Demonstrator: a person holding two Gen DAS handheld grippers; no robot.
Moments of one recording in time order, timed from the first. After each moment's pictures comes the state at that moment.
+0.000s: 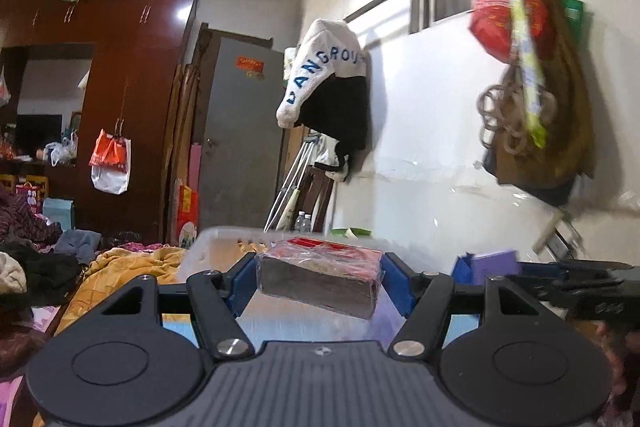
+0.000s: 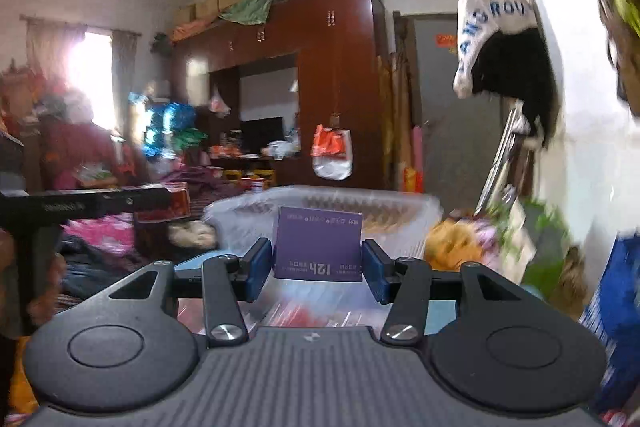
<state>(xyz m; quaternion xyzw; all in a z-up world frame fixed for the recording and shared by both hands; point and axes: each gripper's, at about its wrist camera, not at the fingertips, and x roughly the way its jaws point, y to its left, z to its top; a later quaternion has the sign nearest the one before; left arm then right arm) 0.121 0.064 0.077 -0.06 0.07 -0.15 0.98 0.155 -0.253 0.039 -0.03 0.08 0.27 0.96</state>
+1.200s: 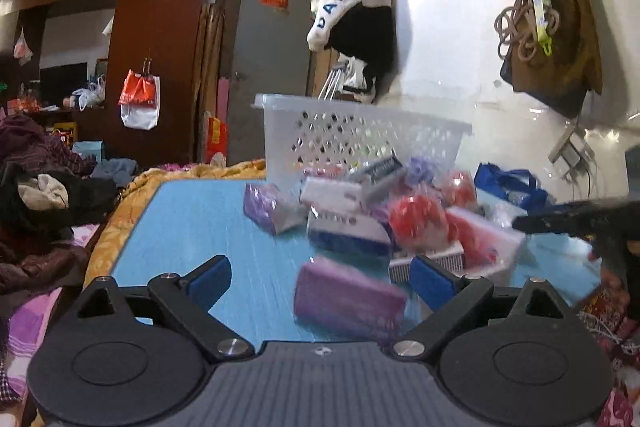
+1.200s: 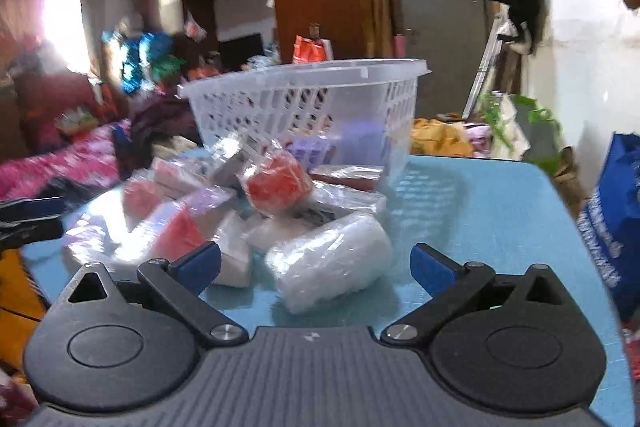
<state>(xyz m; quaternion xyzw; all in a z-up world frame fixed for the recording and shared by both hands) 0.028 0.110 -0.031 -0.04 0.17 -0.12 0.98 0.125 -0.270 -0.051 -0.02 0.22 0.25 0.94</state>
